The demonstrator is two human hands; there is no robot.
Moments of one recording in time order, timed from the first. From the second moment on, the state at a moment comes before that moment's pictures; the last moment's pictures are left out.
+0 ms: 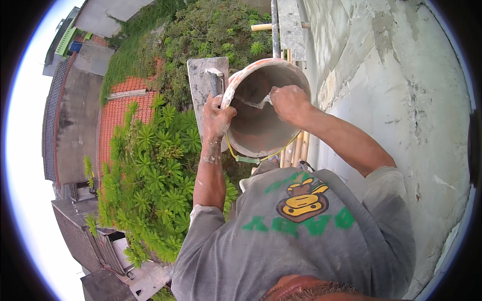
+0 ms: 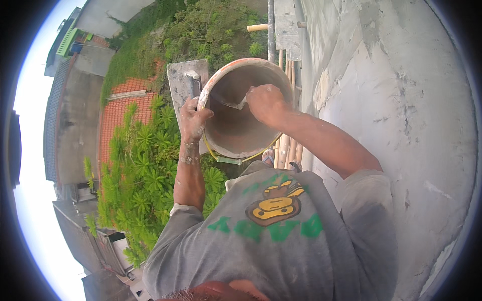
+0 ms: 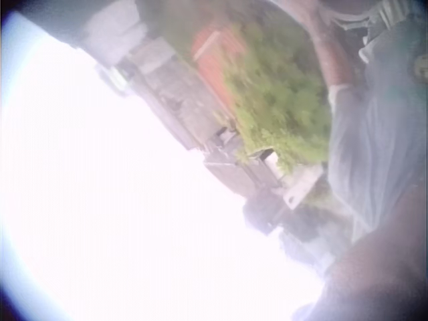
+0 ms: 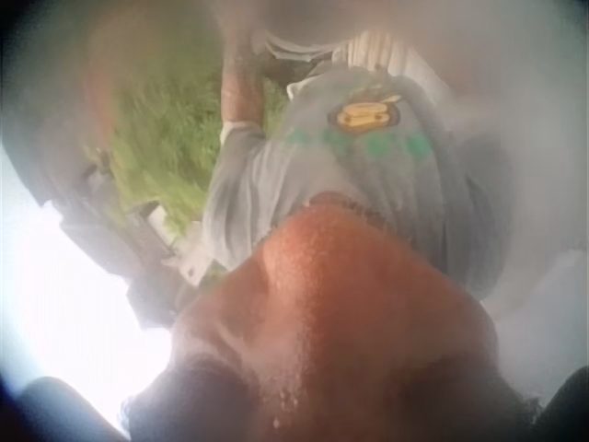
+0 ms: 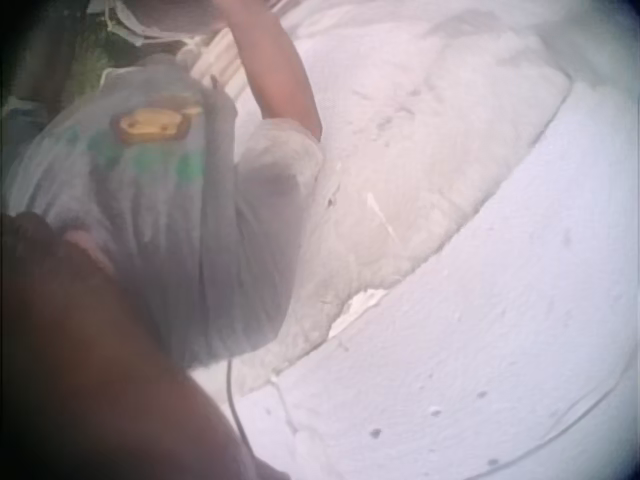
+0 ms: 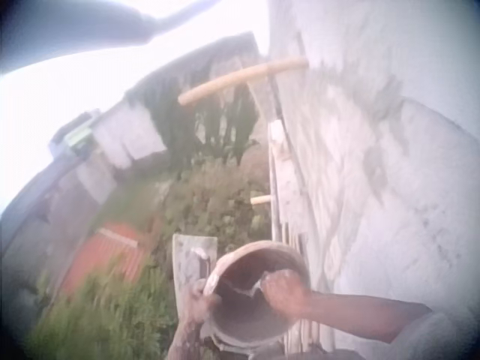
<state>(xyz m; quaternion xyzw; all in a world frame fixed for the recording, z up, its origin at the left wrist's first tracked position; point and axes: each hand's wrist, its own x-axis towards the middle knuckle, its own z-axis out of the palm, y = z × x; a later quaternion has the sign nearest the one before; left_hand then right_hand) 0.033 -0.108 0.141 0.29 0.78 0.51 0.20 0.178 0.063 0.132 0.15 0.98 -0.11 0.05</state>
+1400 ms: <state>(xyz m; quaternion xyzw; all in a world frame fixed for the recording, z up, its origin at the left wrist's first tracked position) -0.033 -0.151 0.015 0.09 0.76 0.63 0.12 0.320 0.095 0.011 0.32 0.49 -0.80 -0.10</state>
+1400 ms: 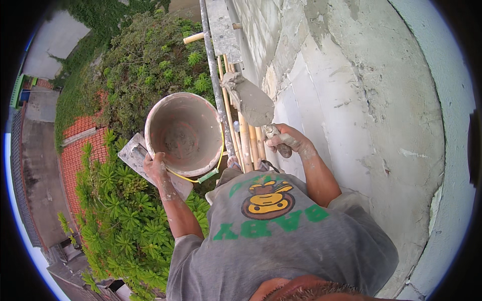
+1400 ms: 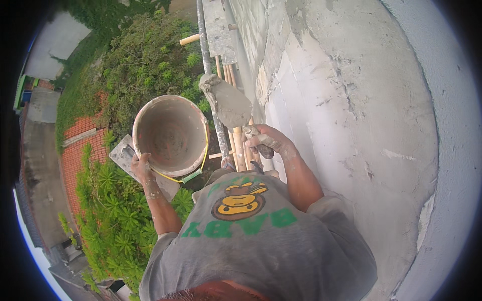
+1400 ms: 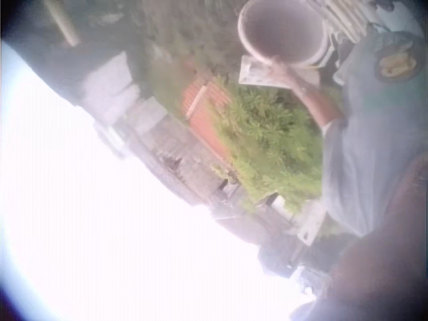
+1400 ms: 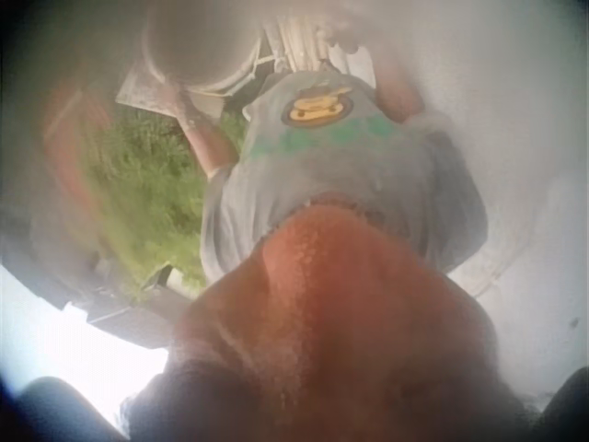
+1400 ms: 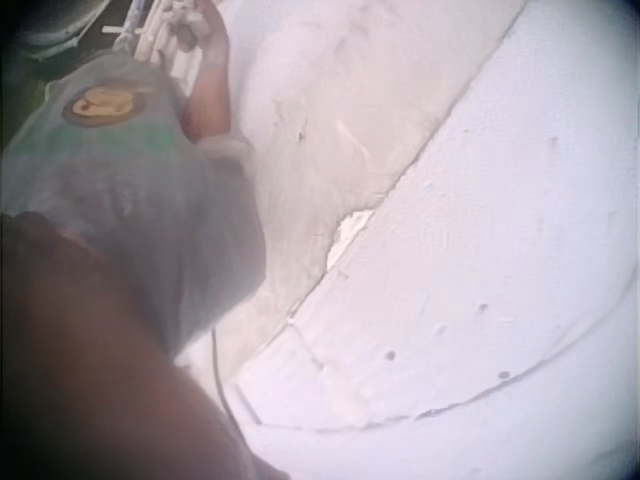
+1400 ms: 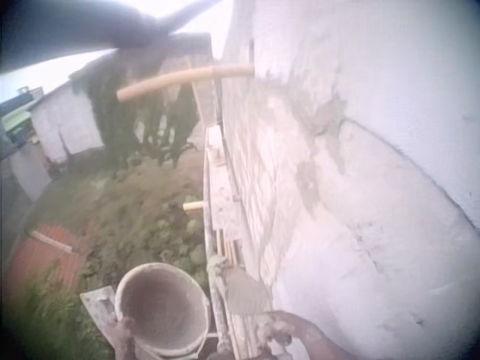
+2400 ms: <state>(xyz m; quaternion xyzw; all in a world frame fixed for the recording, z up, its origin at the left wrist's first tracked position) 0.022 -0.191 -0.021 0.07 0.85 0.51 0.13 0.312 0.144 0.031 0.42 0.40 -0.75 -0.33</state>
